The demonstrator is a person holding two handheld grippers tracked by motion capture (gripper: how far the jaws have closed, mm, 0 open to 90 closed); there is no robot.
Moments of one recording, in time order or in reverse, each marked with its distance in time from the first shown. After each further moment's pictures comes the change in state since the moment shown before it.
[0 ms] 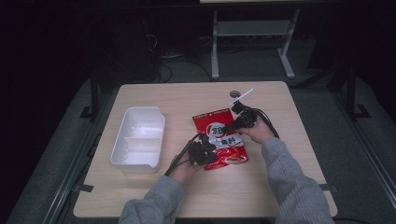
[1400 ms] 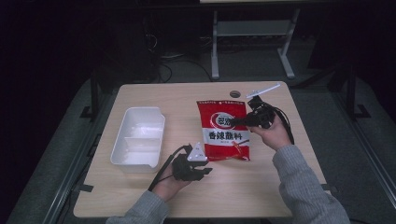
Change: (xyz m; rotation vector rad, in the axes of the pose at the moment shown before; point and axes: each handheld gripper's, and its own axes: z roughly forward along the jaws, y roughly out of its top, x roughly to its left) left arm -0.024 -0.047 -0.054 -0.173 -0.050 0.065; right arm 0.052 -0.021 -0.085 -0.264 0.018 -0.017
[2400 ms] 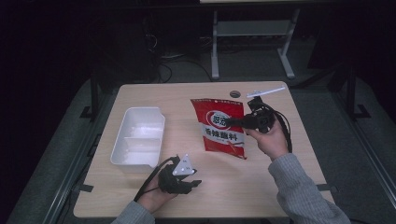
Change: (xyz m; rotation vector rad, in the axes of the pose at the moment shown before) left arm -0.011 -0.036 -0.024 0.009 -0.006 0.031; right arm 0.043 0.002 -0.016 -0.102 0.010 0.082
